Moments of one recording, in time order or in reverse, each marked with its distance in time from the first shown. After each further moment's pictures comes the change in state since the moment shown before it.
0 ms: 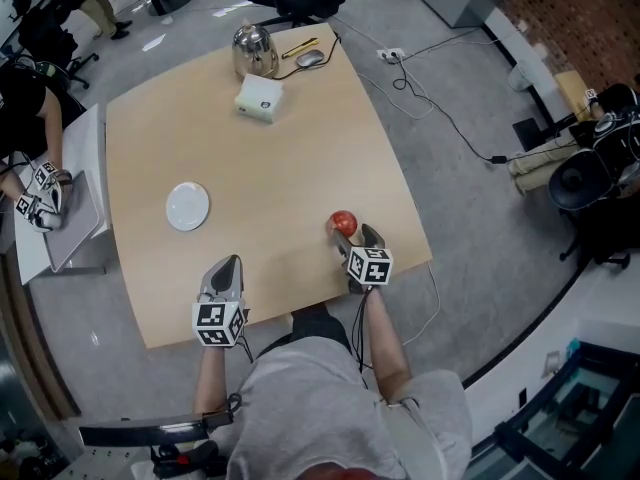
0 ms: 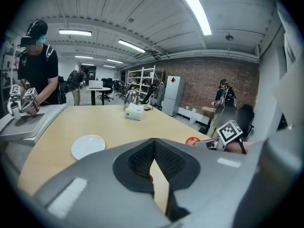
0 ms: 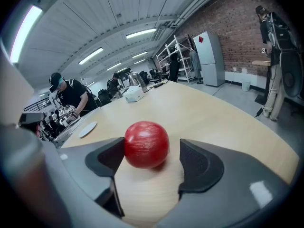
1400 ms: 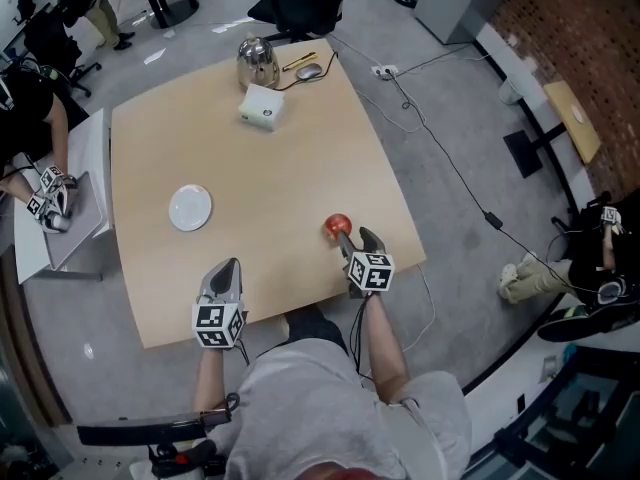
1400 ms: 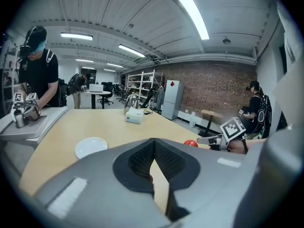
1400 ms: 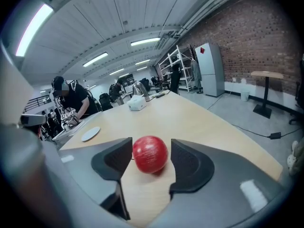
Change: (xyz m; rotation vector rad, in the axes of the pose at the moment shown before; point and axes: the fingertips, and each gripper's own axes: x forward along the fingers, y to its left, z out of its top) left arm -0.024 -0.002 0.003 0.006 -0.050 -0.006; right arm -0.036 0.012 0.023 -0.051 -0.089 -0.019
